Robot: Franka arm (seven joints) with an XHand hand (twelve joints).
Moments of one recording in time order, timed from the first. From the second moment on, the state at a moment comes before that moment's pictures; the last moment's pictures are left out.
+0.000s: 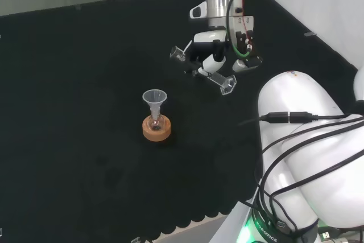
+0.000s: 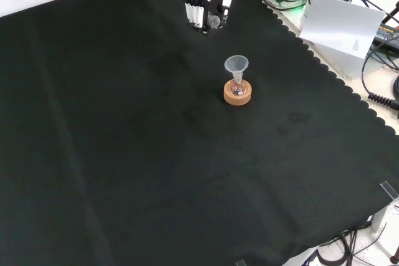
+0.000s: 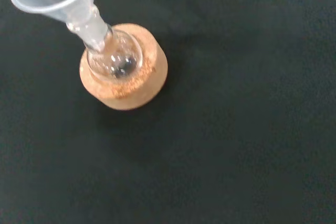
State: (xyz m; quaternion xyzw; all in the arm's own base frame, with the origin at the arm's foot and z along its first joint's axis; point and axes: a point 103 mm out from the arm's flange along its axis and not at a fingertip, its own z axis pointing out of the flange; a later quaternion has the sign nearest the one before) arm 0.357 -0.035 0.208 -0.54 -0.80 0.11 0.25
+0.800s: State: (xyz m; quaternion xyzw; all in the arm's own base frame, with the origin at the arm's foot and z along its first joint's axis) arm 0.348 -0.023 0.205 -0.52 -0.79 0.22 0.25
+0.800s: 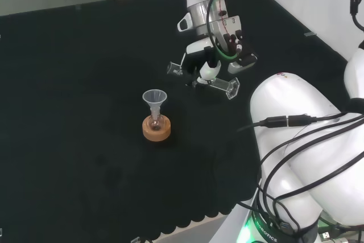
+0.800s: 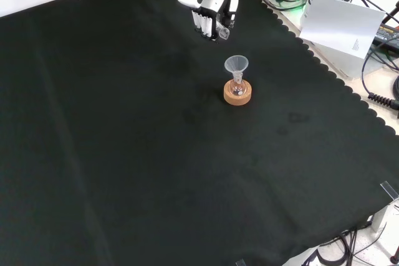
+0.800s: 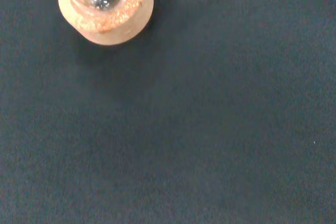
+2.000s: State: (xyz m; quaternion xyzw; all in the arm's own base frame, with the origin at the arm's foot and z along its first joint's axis) arm 0.340 0.005 0.204 -0.49 -0.77 0.35 0.21
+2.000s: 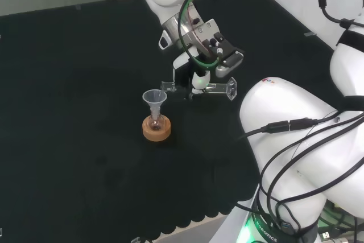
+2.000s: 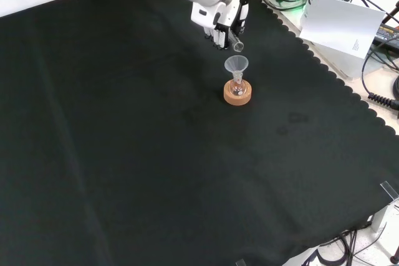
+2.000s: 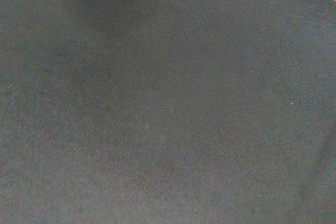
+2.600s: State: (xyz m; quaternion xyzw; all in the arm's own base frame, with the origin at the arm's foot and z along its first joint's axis) arm 0.351 0.019 0.208 -0.50 -0.75 0.39 0.18
